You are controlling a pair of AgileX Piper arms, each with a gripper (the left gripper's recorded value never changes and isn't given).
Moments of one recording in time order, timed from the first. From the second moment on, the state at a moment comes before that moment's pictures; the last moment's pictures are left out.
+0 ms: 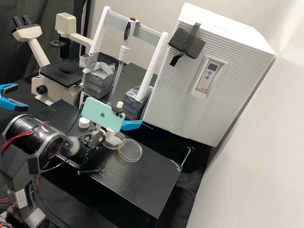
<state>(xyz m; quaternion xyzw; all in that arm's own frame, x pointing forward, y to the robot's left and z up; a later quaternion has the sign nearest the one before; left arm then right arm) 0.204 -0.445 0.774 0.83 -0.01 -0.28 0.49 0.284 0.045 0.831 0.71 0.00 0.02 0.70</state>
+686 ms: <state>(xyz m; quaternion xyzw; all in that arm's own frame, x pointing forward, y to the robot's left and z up) 0.204 -0.447 0.772 0.83 -0.02 -0.29 0.48 0.199 0.069 0.791 0.71 0.13 0.07 0.69</state>
